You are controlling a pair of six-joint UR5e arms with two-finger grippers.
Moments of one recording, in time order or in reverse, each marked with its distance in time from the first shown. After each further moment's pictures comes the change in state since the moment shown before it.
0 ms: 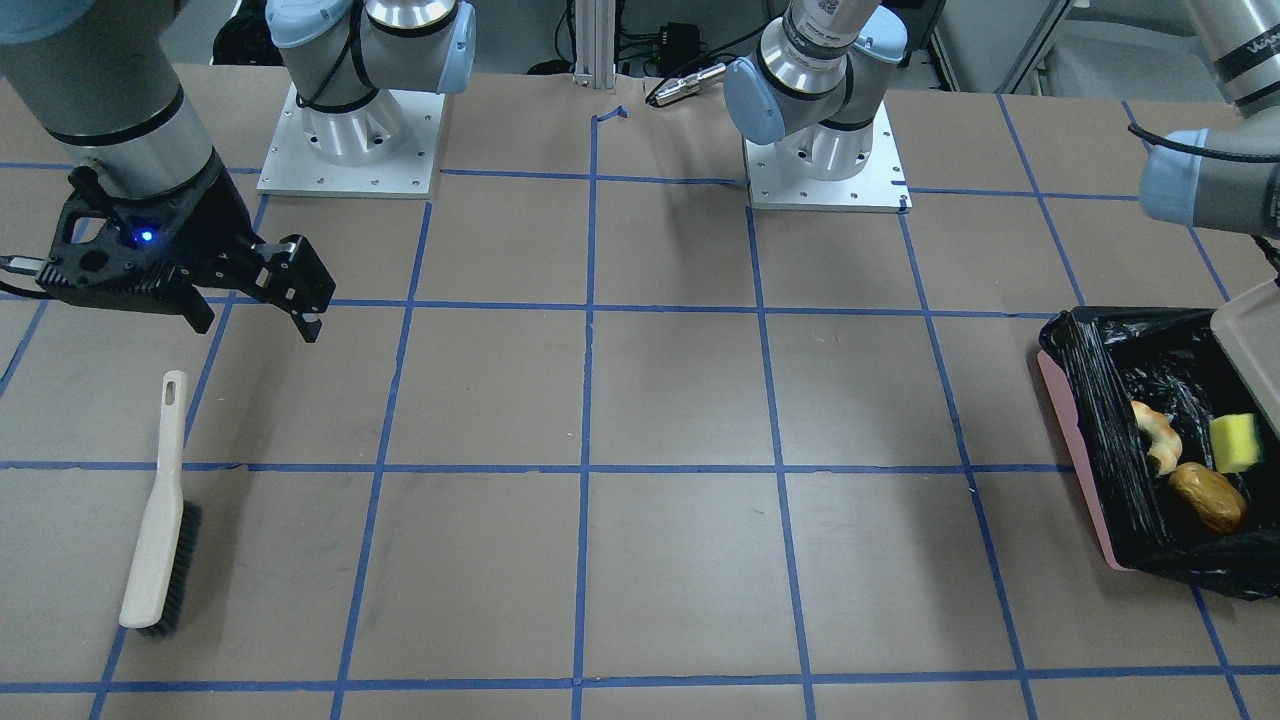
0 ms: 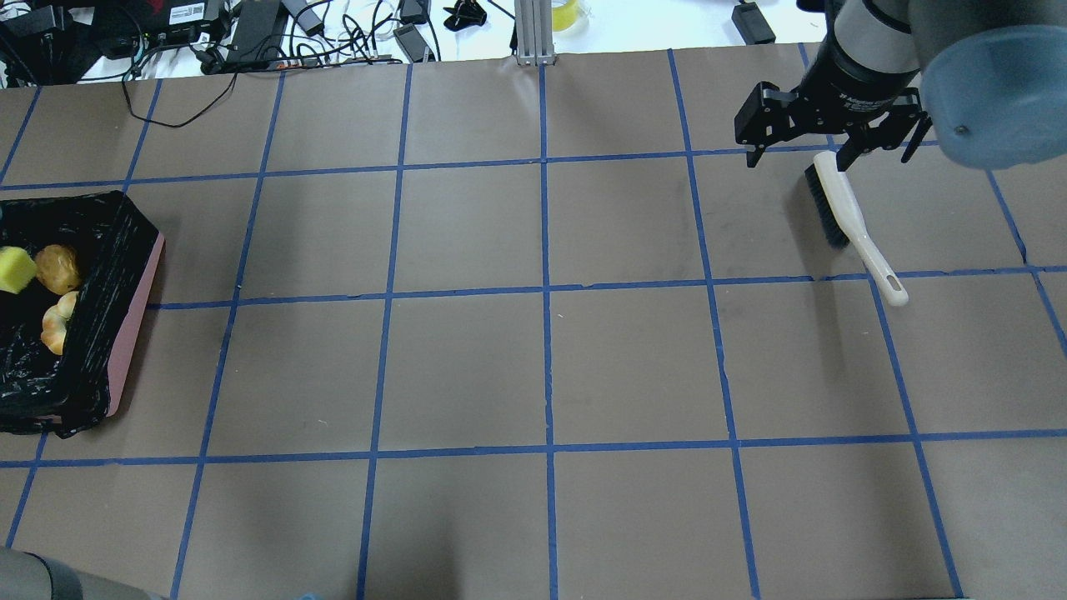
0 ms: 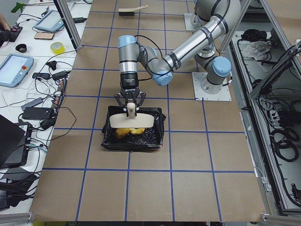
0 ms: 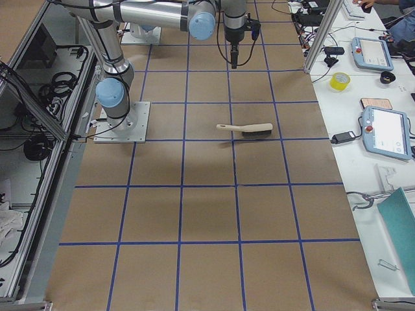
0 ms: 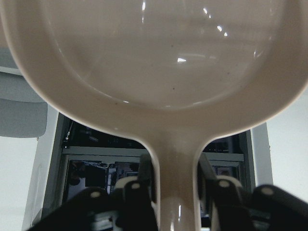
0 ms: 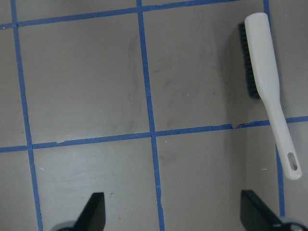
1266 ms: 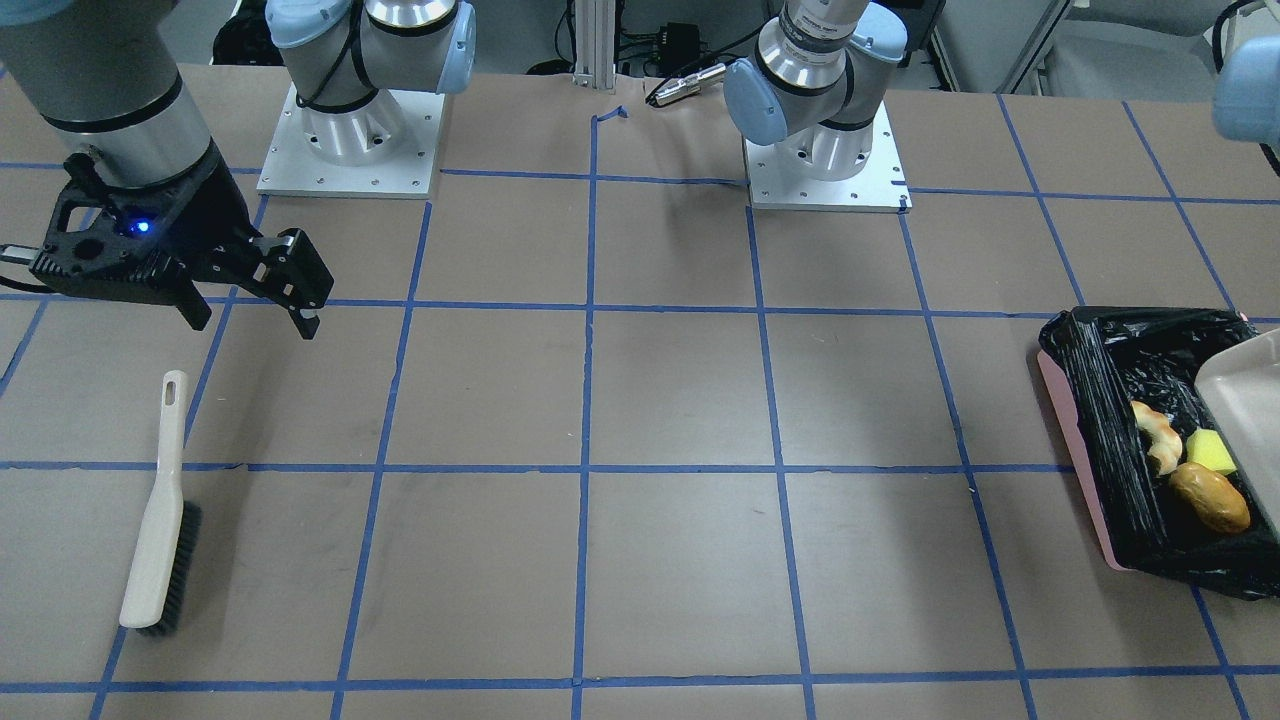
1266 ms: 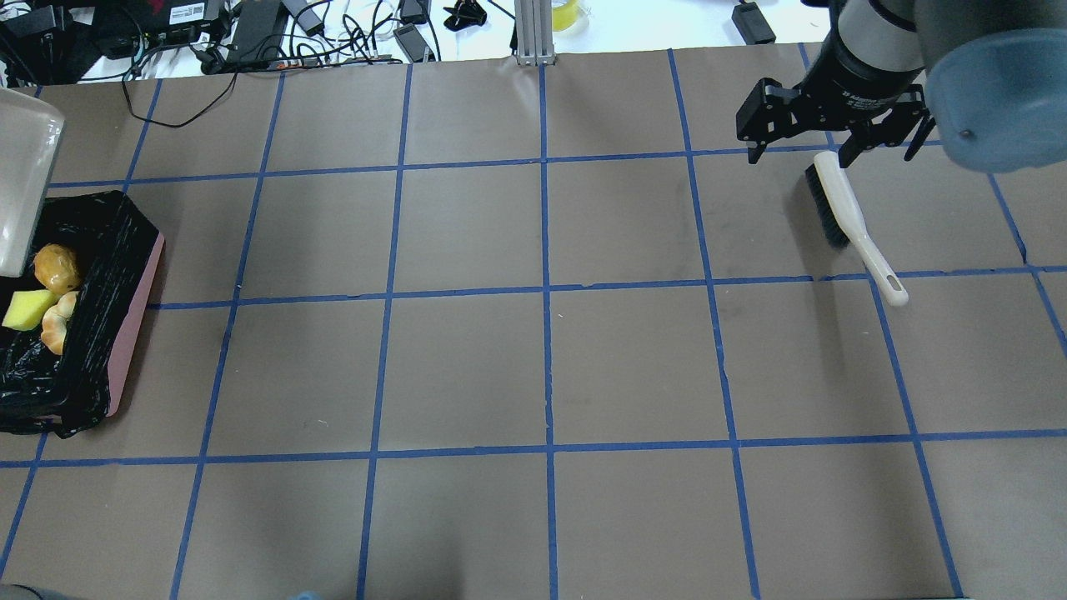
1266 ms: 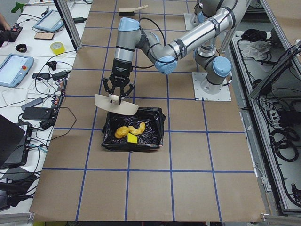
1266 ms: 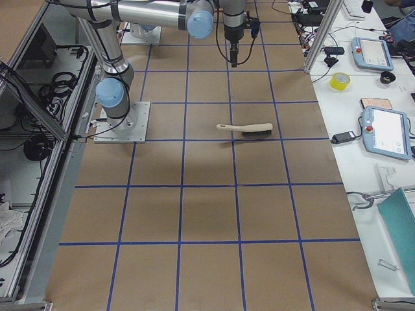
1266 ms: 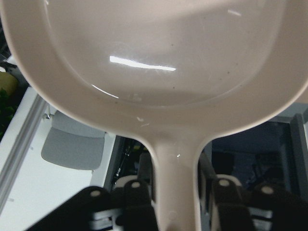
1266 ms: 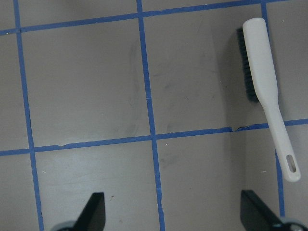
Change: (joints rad) left arm 0.016 0.083 0.151 -0.257 -0.498 0.036; right arm 0.000 -0.008 0.003 -0.012 0.002 0.002
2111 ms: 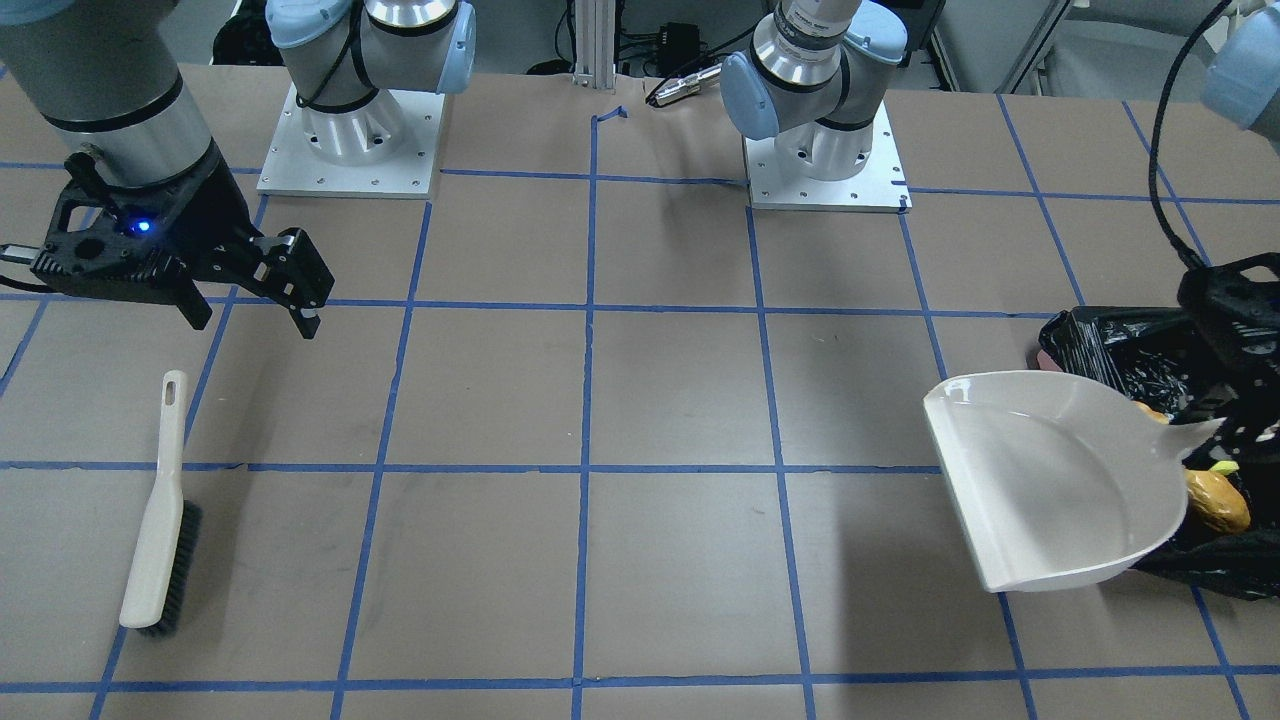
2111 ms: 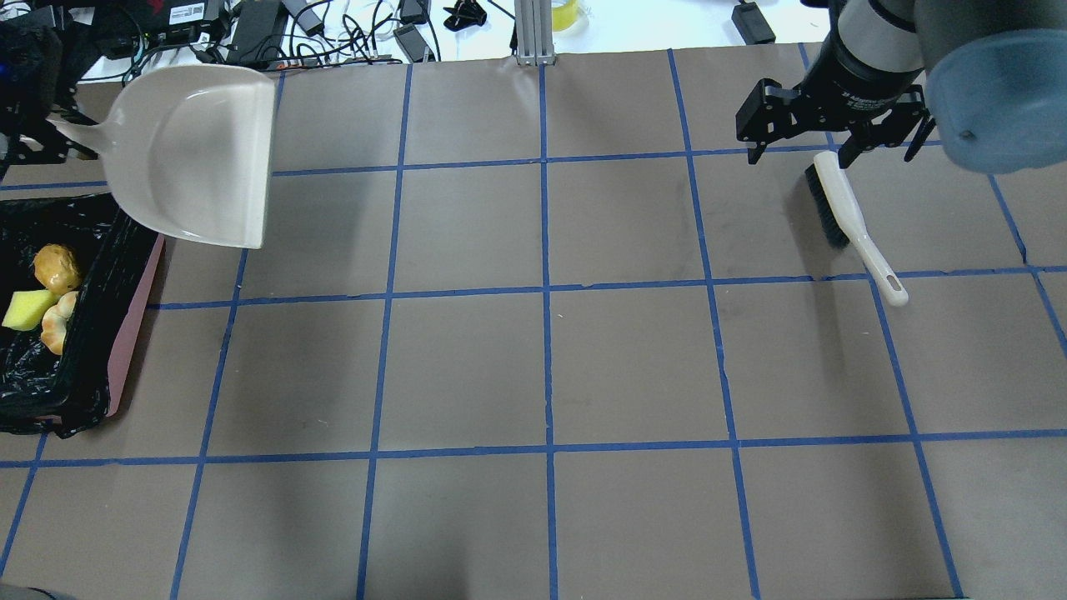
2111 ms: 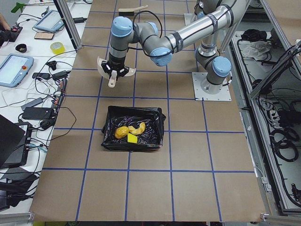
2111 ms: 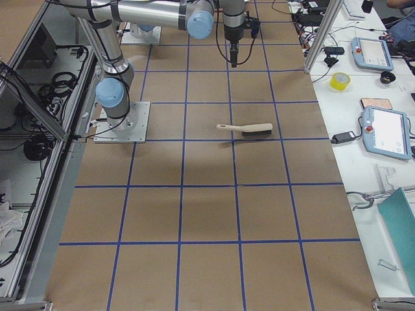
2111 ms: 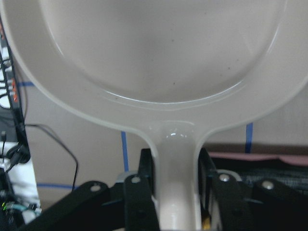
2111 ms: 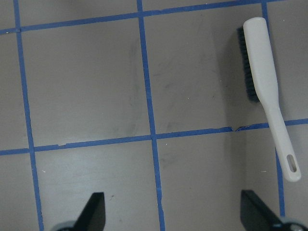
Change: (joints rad) left arm -0.091 -0.042 0.048 -0.475 -0.568 -0.233; right arm 0.000 0.000 0.001 0.000 -0.001 -0.001
